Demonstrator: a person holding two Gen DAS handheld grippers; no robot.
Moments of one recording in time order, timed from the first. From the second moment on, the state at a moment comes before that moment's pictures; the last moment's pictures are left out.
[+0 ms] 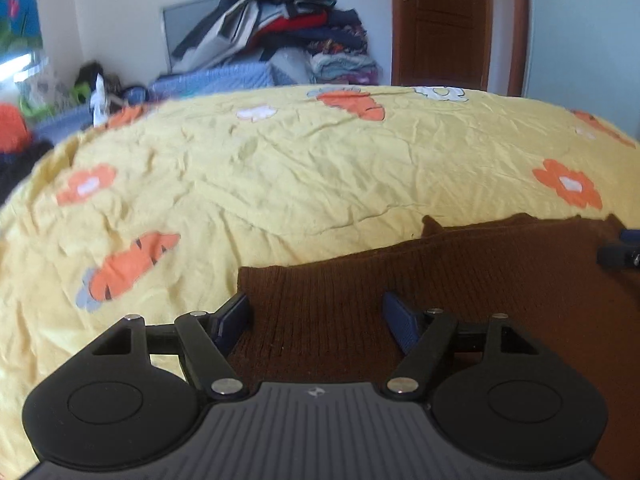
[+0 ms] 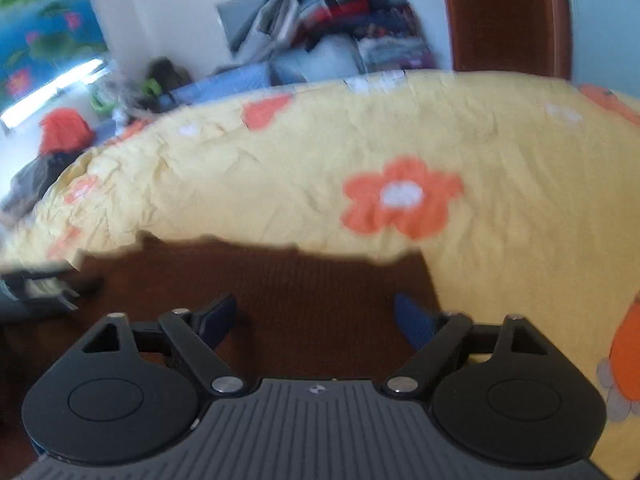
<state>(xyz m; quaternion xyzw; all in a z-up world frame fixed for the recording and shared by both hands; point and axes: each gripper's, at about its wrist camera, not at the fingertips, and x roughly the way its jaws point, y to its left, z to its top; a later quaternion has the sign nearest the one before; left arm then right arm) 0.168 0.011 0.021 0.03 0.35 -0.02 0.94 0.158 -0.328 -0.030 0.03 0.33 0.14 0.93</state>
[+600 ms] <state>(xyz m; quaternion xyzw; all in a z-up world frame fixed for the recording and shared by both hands) 0.167 0.010 0.021 0.02 0.35 -0.02 0.94 0.050 -0.379 0.212 0.08 0.34 0.09 0.93</state>
